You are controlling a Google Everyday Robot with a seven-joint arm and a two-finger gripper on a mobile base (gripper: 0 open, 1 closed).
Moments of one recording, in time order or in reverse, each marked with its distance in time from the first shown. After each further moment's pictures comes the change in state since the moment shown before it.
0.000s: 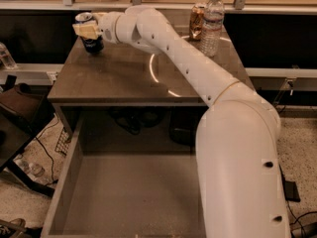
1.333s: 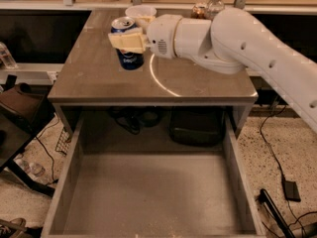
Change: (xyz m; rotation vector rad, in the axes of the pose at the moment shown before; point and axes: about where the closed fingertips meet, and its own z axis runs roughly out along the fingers) arm -0.058 0.098 -0.224 -0.006 0.027 -0.019
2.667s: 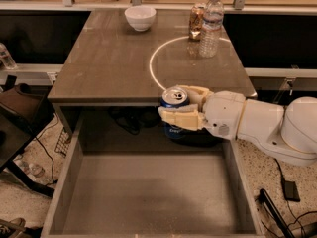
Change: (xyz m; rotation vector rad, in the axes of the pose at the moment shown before) arm 0.102 0.092 -0.159 0.010 0.029 0.055
